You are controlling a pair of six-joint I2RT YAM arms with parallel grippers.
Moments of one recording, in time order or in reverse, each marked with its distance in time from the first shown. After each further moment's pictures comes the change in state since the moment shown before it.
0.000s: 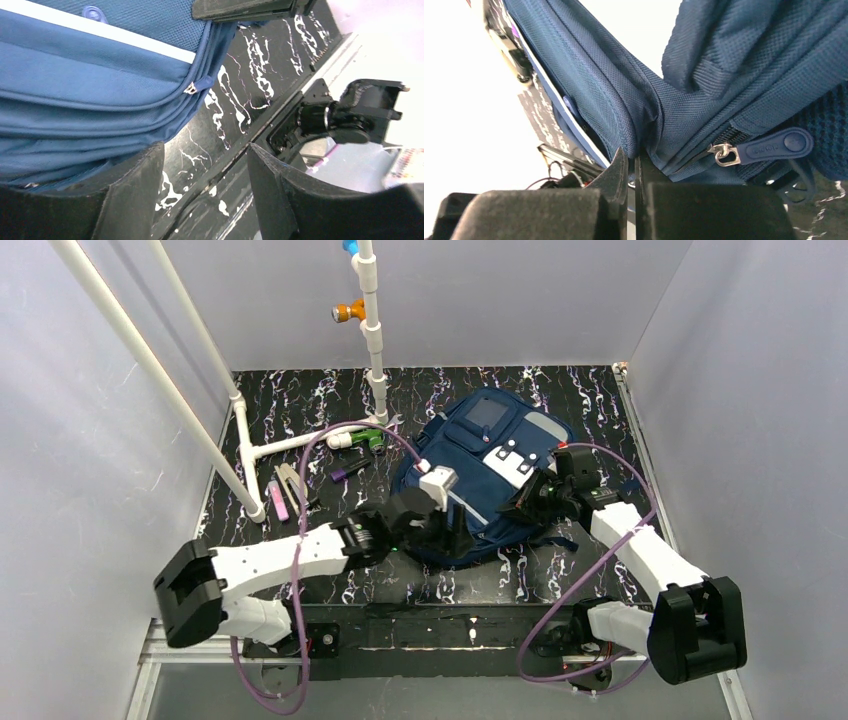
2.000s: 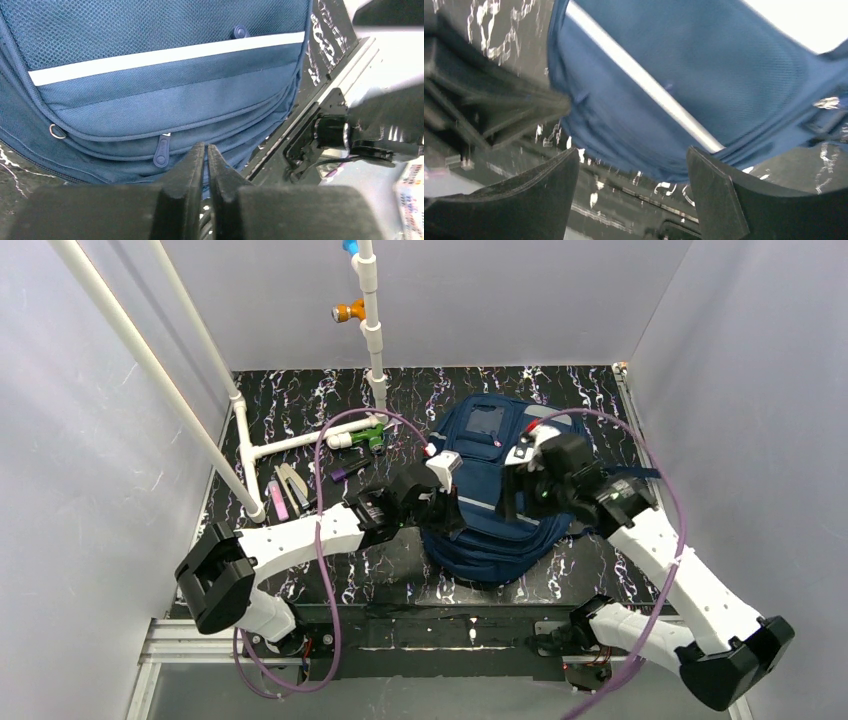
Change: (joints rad) left arm 0.089 0.174 0.117 -0.015 0.081 0.067; right arm 0.223 -0.131 0.412 -0.485 0.387 -0.483
